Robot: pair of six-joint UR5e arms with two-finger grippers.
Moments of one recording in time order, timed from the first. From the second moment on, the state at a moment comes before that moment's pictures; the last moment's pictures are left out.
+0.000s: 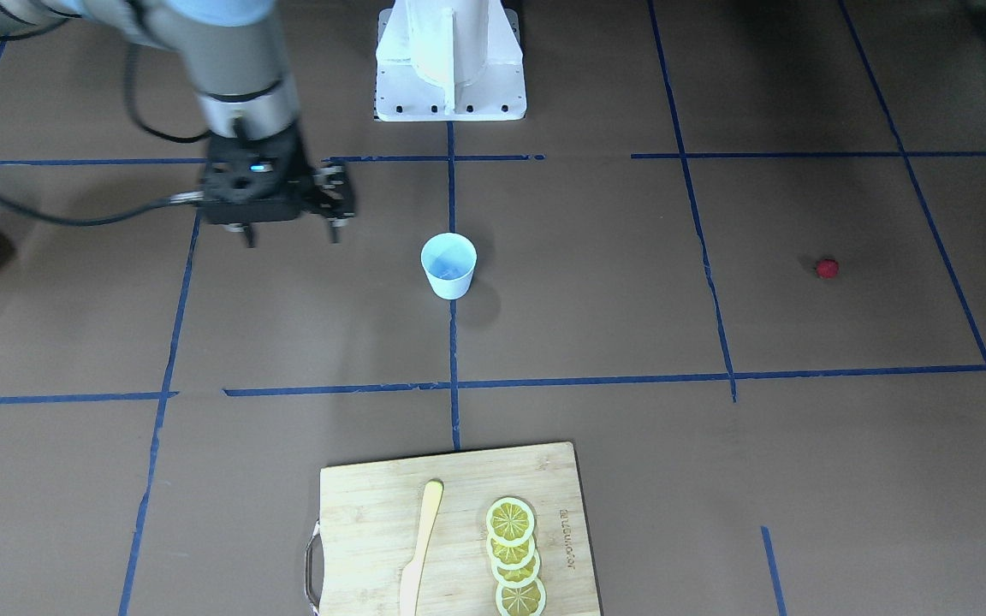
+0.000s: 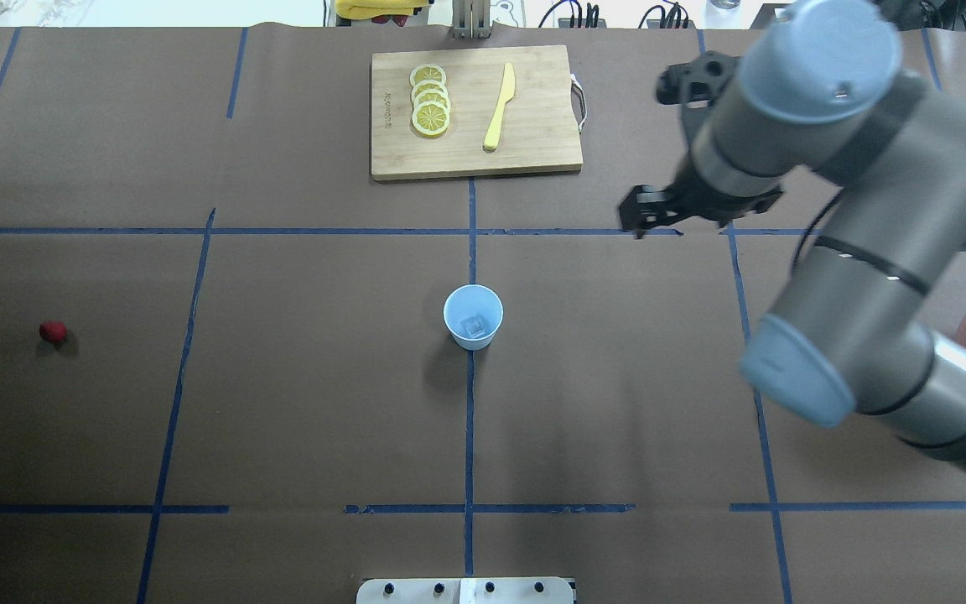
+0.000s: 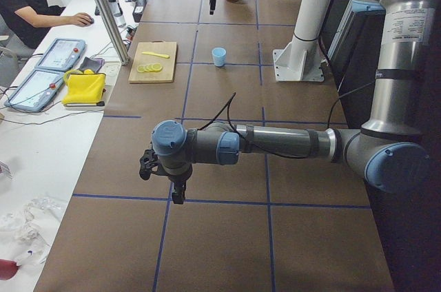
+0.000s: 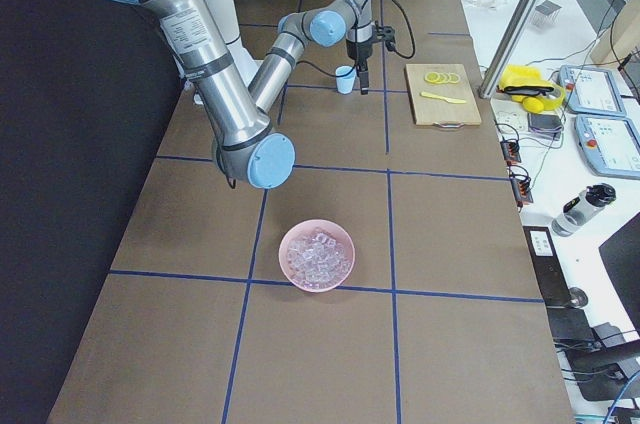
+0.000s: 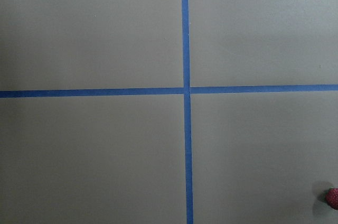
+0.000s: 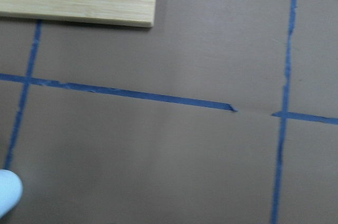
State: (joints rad) left arm -1.59 -1.61 -1.59 -1.55 -2.40 0.02; right arm 0.80 -1.09 2.03 -1.86 1.94 0.81
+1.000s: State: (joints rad) left arm -1.59 -1.62 -1.59 -1.55 -2.40 0.02; right arm 1.19 -1.73 2.04 -1.46 2.11 0.09
